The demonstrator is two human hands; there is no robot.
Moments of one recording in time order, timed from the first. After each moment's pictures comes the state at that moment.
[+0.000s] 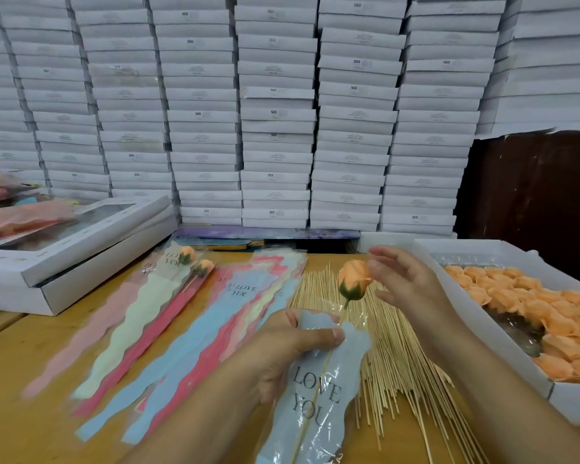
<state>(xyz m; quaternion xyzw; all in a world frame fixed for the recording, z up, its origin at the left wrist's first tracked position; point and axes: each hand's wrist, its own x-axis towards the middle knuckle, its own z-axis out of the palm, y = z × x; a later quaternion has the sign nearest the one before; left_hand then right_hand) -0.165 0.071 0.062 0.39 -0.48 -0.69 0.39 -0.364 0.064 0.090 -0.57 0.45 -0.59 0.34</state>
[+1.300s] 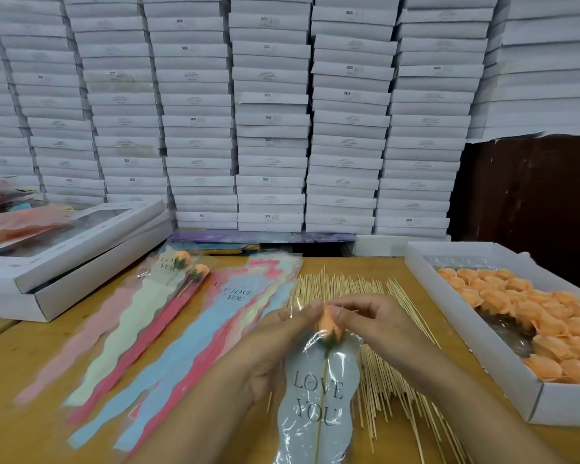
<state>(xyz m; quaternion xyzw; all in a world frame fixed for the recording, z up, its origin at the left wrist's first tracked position) -0.169 0.074 0.070 0.41 -0.47 -0.66 0.42 -0.345 0.082 0.078 -0.67 0.45 -0.47 0.37</state>
